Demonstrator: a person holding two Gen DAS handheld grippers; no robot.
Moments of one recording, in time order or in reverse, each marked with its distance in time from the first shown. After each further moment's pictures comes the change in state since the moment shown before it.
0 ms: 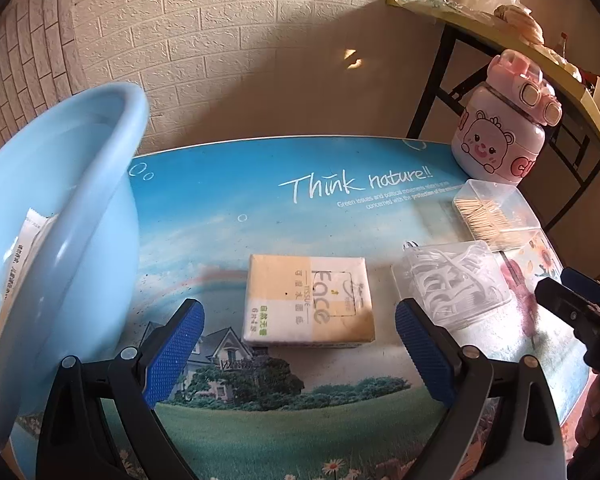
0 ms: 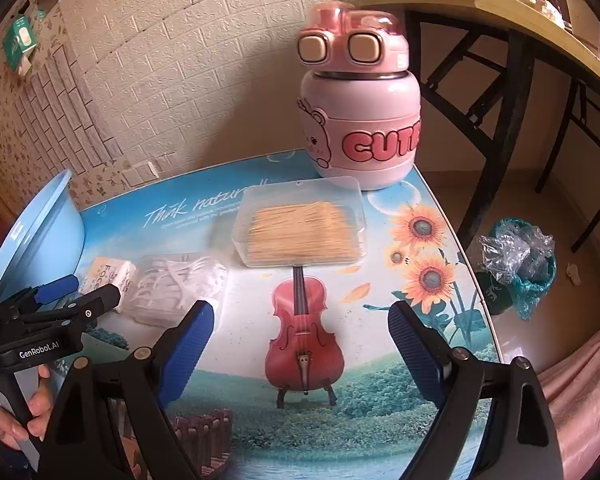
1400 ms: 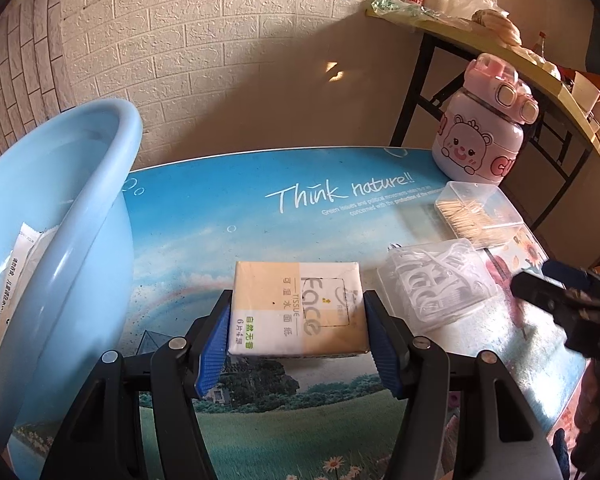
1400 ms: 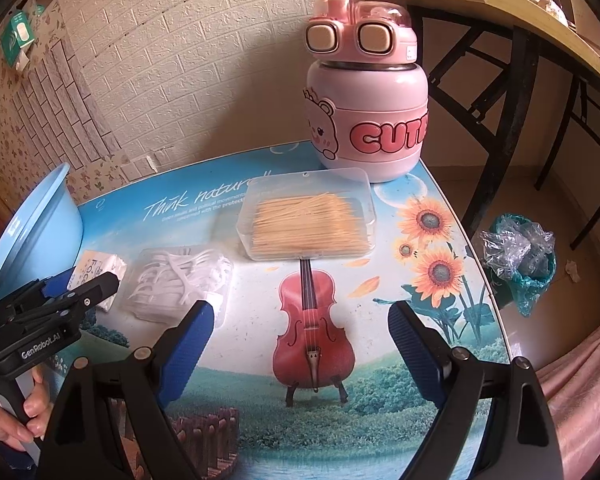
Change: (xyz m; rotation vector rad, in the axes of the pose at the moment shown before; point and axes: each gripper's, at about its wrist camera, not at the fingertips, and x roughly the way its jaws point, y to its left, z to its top) left arm -0.007 0.000 -0.004 0.044 -0.056 -0.050; right arm 0.004 0.011 -0.001 -0.010 0.017 -0.008
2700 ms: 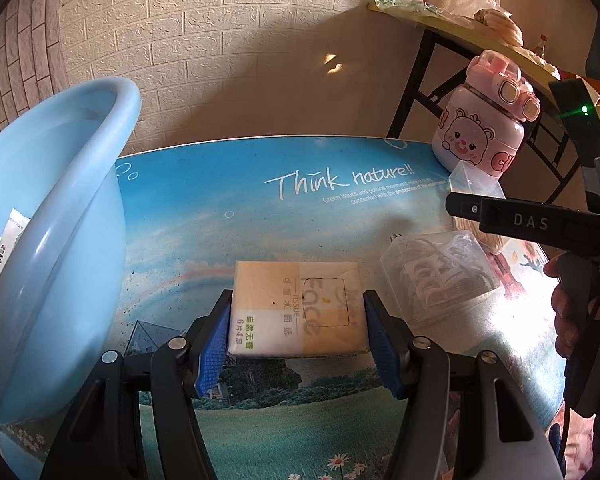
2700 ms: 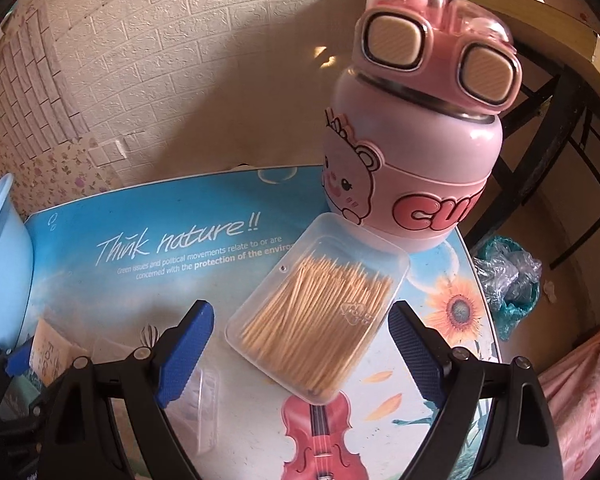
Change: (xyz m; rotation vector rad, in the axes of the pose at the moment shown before) left arm 0.006 0.007 -0.003 -0.030 0.028 -0.029; right arm 0.060 0.012 0.073 -0.048 0.073 -0.127
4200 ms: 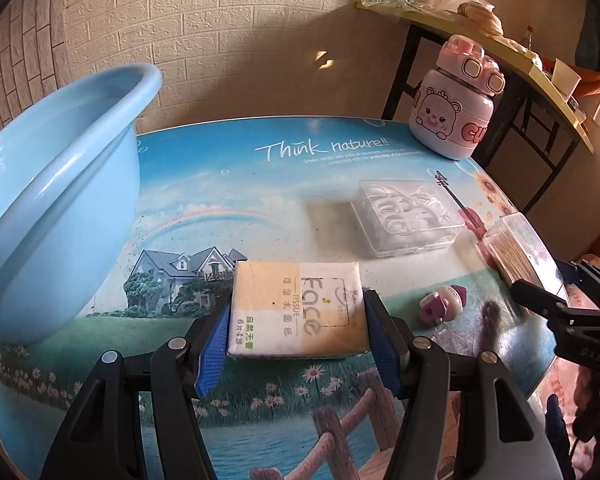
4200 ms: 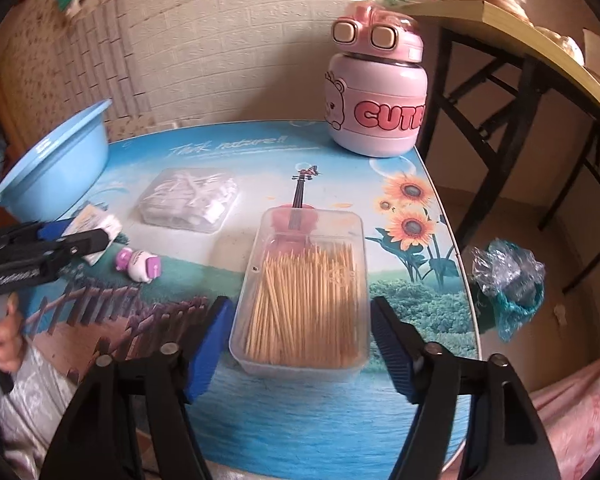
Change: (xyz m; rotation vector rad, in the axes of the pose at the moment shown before) left arm -0.032 -0.014 -0.040 0.011 0.000 0.001; right arm -0.079 -0.033 -0.137 -0.135 -0.104 0.121
